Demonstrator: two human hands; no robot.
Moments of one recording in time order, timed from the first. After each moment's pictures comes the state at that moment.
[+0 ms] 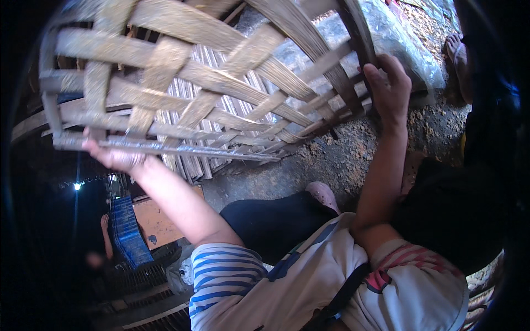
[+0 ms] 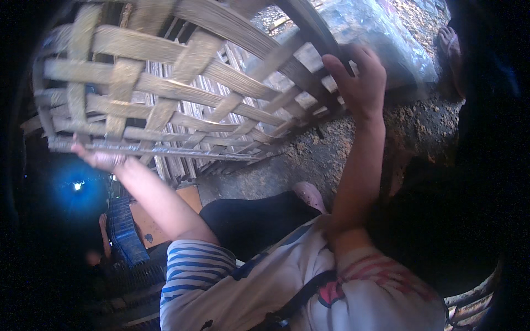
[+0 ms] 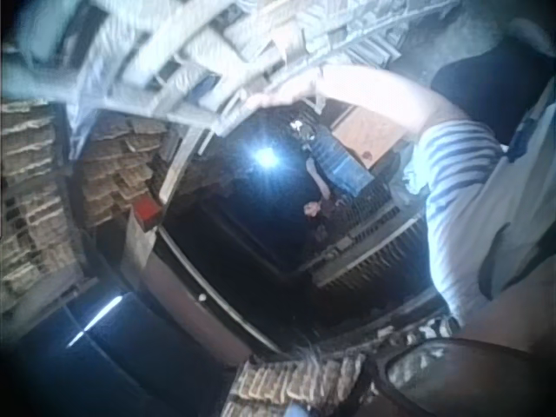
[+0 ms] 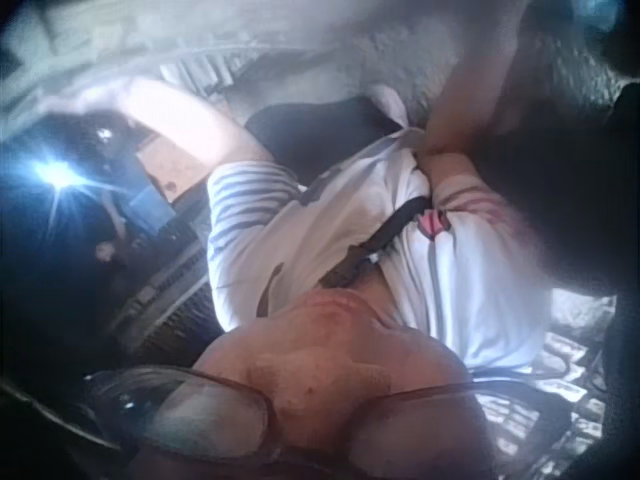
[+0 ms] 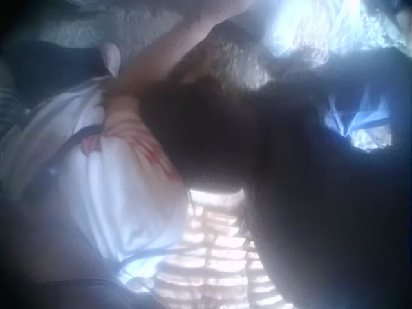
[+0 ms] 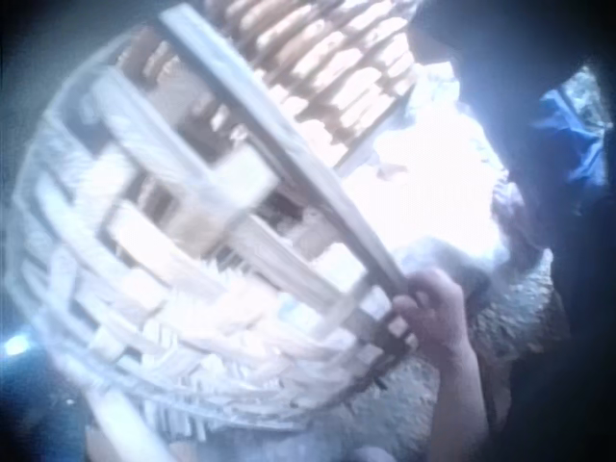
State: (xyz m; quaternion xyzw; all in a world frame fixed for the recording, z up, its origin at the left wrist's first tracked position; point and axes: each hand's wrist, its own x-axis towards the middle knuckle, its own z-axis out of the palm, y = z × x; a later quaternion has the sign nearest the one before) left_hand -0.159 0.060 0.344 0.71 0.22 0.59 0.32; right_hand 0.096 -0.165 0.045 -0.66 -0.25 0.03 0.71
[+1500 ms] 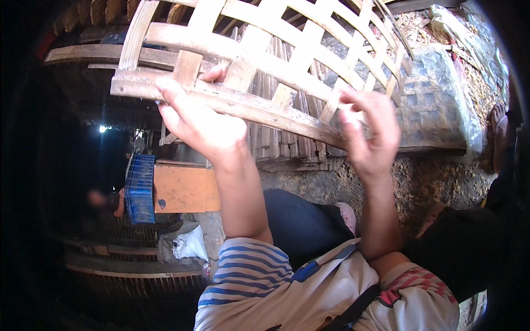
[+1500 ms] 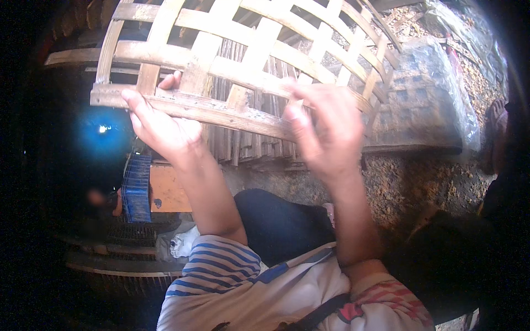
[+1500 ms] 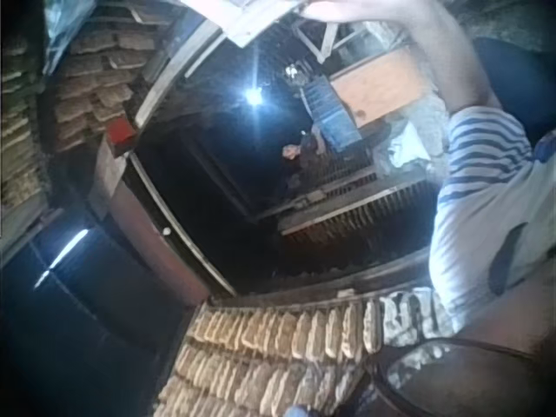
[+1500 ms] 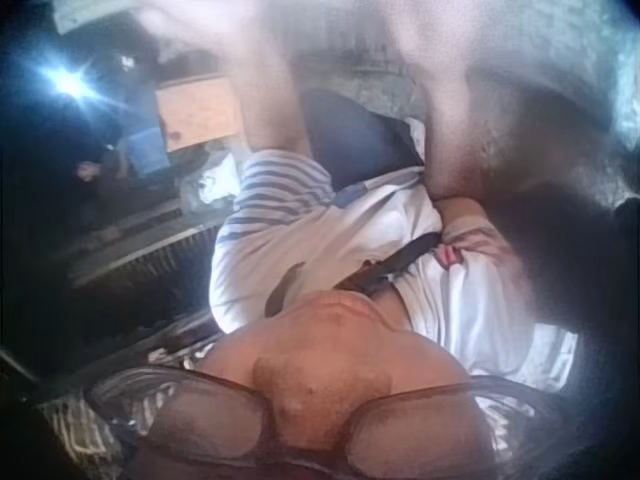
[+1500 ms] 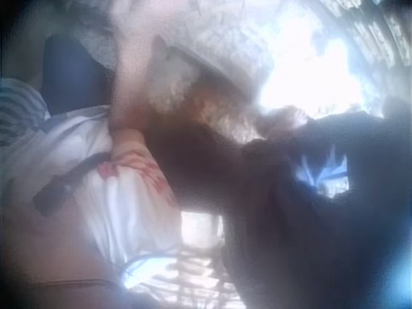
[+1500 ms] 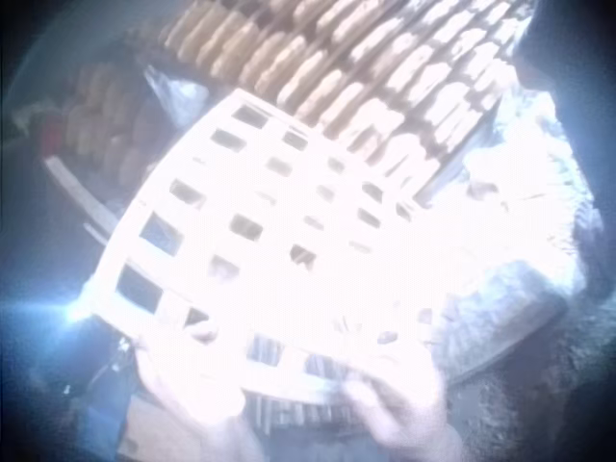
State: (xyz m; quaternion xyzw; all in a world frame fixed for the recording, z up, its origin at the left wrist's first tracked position) left_hand -0.106 -0.026 0.342 0.62 0.23 0.68 0.31; right_hand -0.002 -0.121 0.182 -0.47 -0.41 -0.04 0.78
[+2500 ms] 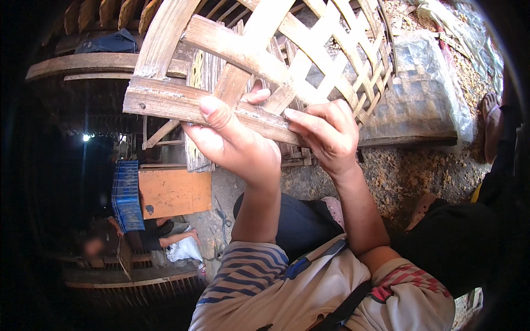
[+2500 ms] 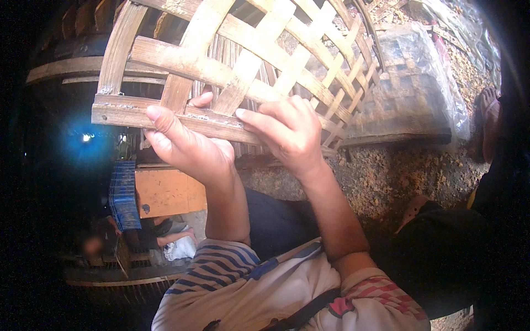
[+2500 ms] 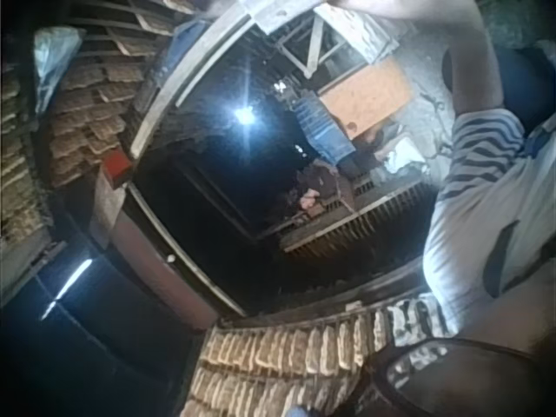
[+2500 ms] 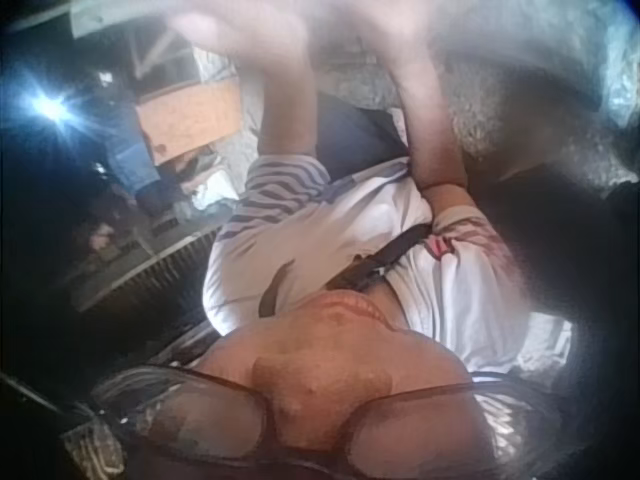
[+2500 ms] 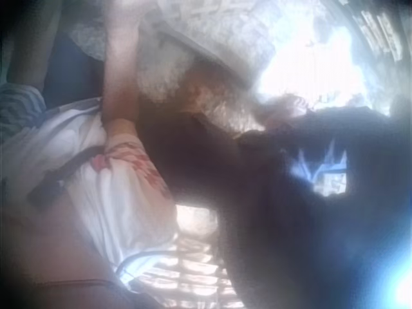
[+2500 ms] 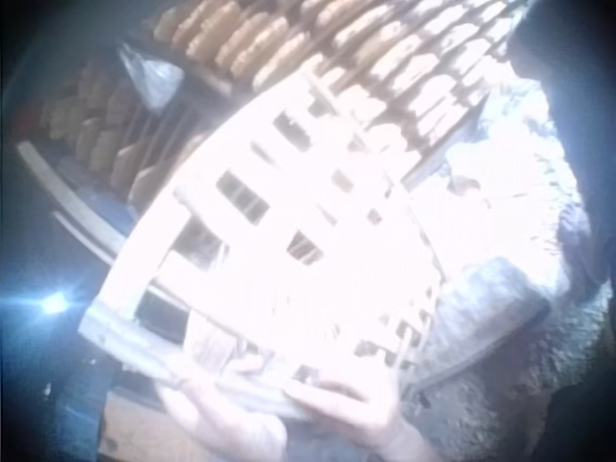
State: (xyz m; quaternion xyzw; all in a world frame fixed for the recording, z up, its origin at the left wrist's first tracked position) left_hand -0.078 -0.049 0.263 0.66 0.22 0.66 0.27; right_hand -0.025 -0.087 0.152 -0.47 -0.44 -0.08 0.76
